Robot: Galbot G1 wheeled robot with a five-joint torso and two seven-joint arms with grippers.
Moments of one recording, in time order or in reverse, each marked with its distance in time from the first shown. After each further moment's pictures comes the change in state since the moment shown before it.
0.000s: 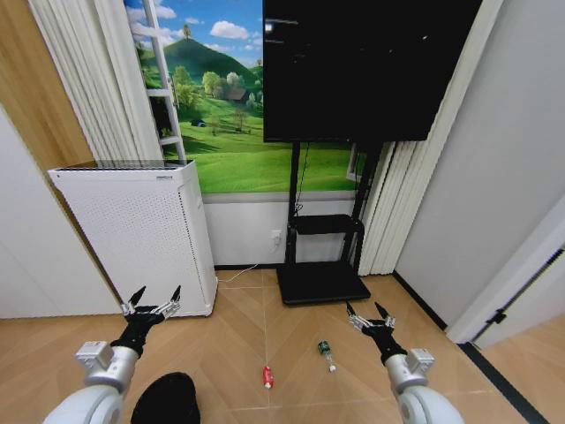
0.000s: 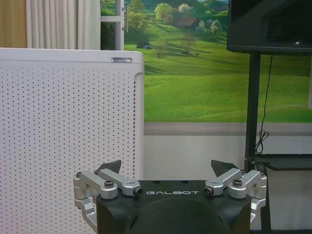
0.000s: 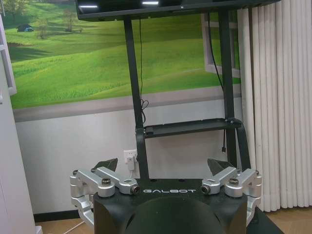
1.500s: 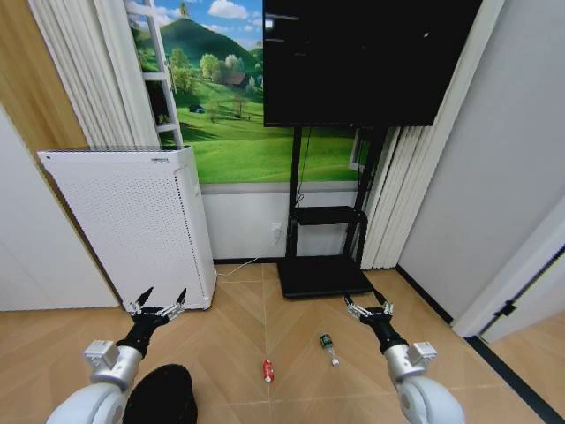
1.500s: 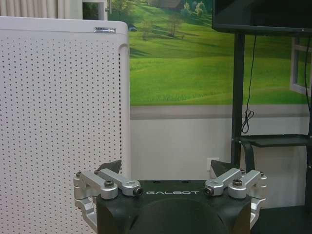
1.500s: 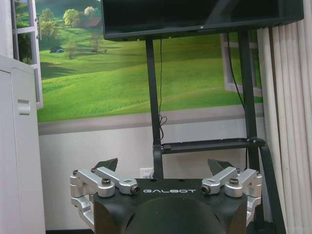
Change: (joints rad) left arm -0.008 0.021 0.010 0.042 0.010 -0.018 0.070; right arm 0.046 -0.028 -0.016 0.020 0.018 0.062 -0.059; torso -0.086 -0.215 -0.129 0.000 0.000
